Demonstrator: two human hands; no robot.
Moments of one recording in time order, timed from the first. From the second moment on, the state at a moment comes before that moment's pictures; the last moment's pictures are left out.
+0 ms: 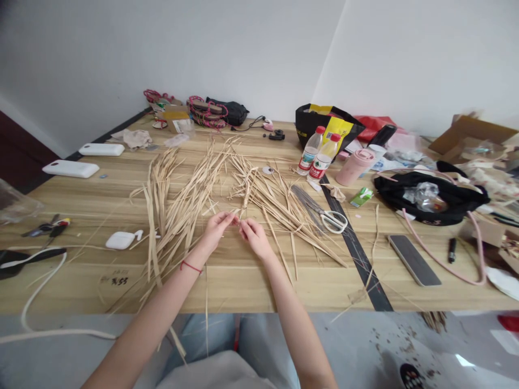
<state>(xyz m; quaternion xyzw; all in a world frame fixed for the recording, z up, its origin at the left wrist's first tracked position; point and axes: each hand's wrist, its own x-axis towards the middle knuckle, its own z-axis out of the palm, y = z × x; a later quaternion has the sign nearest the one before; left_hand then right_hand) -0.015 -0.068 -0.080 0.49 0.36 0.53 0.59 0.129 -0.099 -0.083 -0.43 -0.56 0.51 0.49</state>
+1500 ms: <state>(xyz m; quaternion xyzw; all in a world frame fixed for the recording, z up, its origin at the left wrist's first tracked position) -0.017 -0.059 -0.088 0.43 0.39 0.59 0.56 0.116 -0.110 -0.088 -0.49 -0.82 0.09 0.28</state>
